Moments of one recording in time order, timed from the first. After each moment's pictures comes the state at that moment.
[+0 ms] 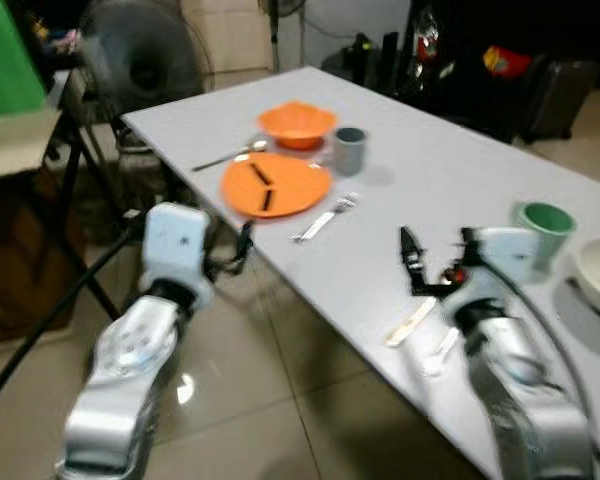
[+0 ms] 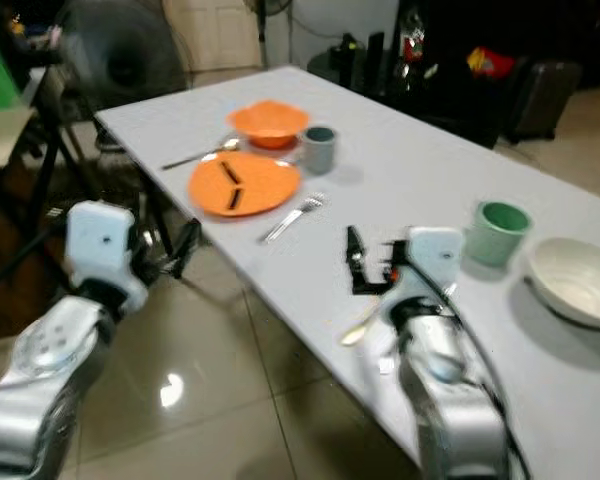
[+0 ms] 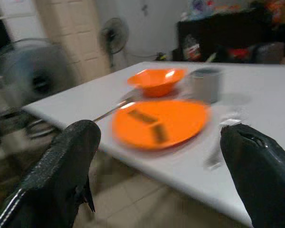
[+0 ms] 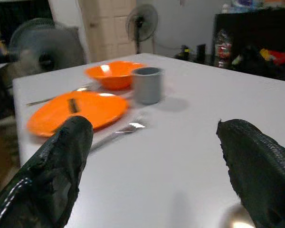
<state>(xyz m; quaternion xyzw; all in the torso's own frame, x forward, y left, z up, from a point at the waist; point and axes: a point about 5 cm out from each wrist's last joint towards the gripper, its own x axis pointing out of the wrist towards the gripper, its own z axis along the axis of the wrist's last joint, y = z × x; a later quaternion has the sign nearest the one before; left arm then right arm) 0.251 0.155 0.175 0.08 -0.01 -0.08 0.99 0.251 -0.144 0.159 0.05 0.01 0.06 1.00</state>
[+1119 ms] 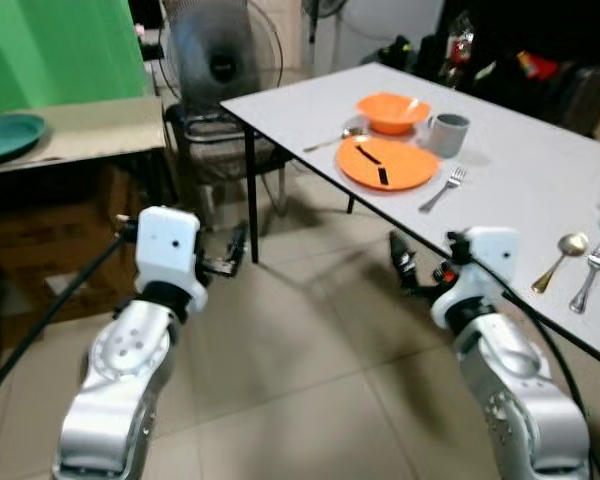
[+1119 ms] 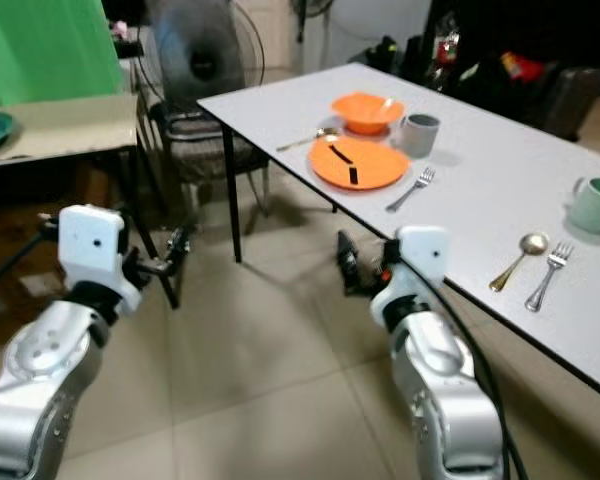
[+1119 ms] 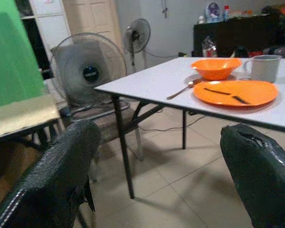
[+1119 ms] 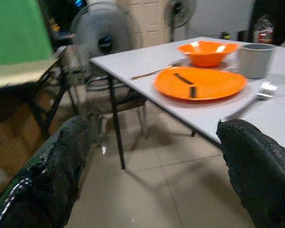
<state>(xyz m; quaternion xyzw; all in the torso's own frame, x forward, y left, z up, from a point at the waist) 0.250 0.156 0.180 0.08 -0.02 -0.08 0.99 0.254 -0.143 0.151 0.06 0.04 0.09 0.99</state>
